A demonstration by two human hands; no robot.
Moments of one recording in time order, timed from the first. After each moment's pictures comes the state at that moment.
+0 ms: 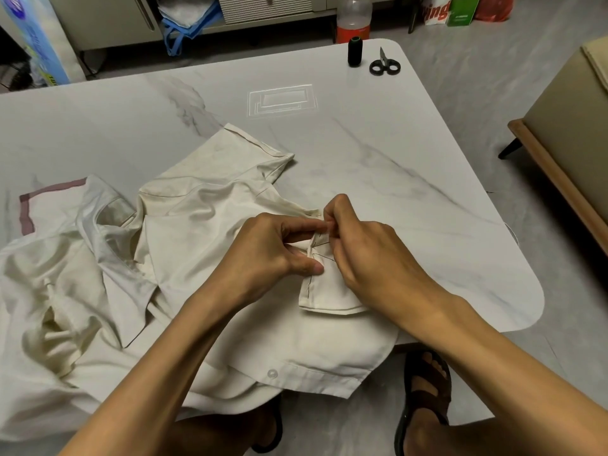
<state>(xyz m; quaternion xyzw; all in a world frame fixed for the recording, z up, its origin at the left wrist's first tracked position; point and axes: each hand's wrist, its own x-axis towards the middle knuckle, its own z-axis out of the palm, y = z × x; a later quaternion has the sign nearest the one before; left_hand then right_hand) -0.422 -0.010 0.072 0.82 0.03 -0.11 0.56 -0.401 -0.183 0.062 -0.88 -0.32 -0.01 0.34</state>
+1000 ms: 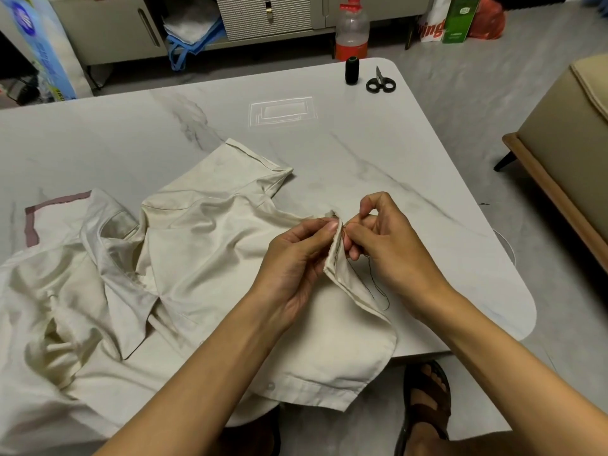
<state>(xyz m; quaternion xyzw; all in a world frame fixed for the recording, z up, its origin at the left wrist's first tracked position) -0.408 -0.055 0.055 0.46 0.16 -0.10 0.86 -0.385 -0.193 0.071 -0.73 -0.07 0.12 0.67</state>
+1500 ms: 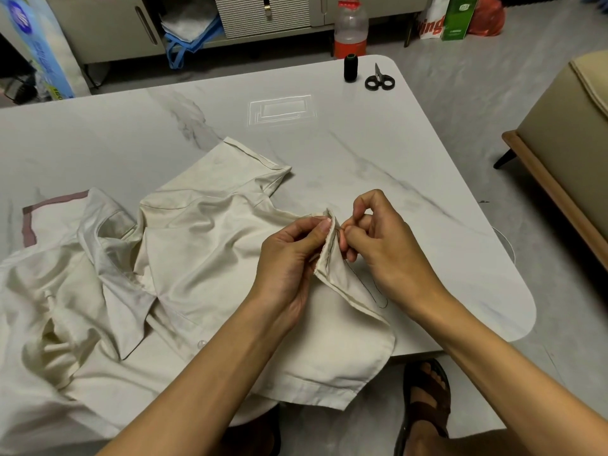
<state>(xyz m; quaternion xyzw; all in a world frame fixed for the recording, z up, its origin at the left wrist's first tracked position) -0.412 -0.060 0.057 0.47 0.17 -0.05 0.86 -0.389 -0.190 0.071 -0.78 -0.09 0.08 0.62</state>
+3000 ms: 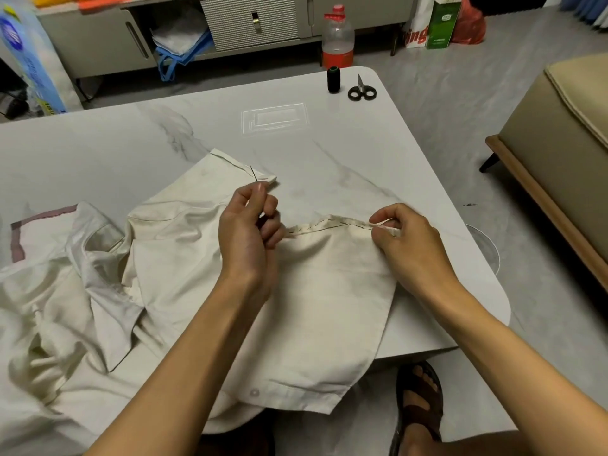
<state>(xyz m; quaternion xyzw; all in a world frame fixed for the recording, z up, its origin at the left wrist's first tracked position) -0.383 -0.046 0.078 0.50 0.19 0.13 0.84 -0.368 -0.238 0.055 -0.88 0.03 0.02 0.48</state>
